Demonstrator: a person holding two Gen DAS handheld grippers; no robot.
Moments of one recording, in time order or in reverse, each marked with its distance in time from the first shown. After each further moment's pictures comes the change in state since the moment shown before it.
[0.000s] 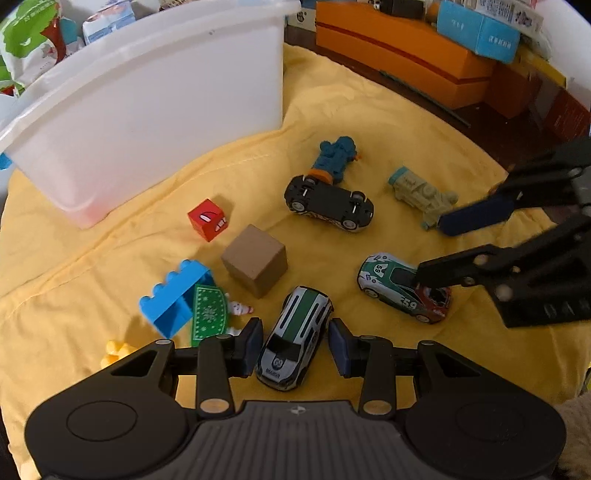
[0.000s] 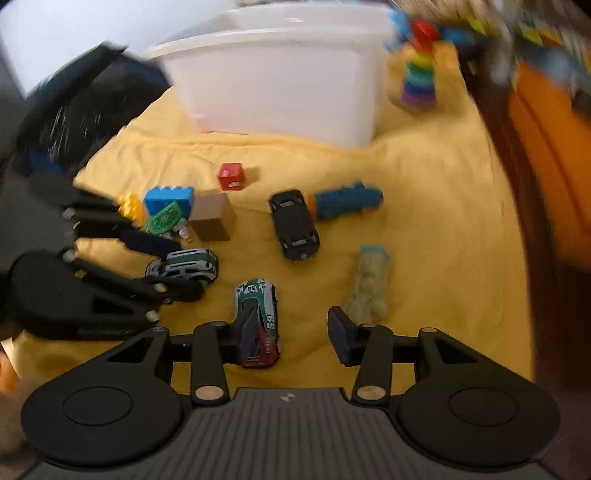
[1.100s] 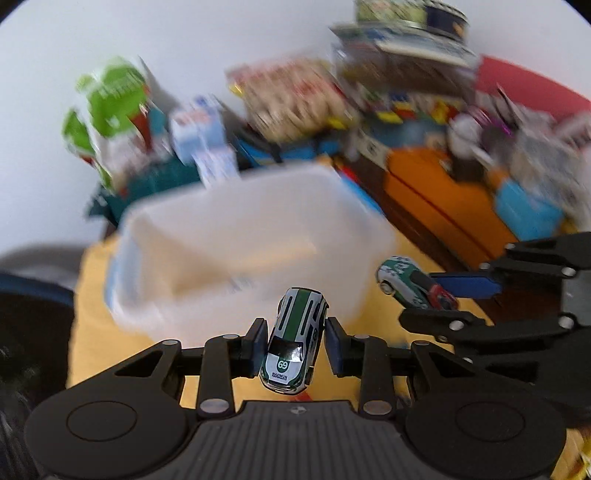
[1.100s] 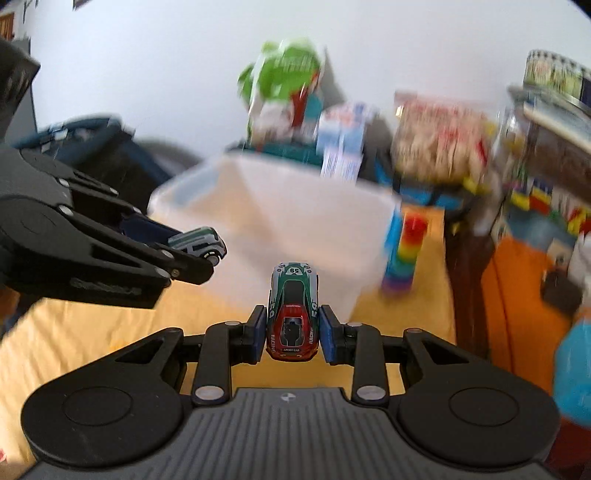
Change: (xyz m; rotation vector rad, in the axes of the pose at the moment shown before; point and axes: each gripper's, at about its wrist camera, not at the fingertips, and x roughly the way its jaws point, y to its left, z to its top) left arm -0.105 0.063 0.112 -0.169 -0.304 0.148; right arm -0.052 0.002 0.113 -0.111 -0.332 -0.107
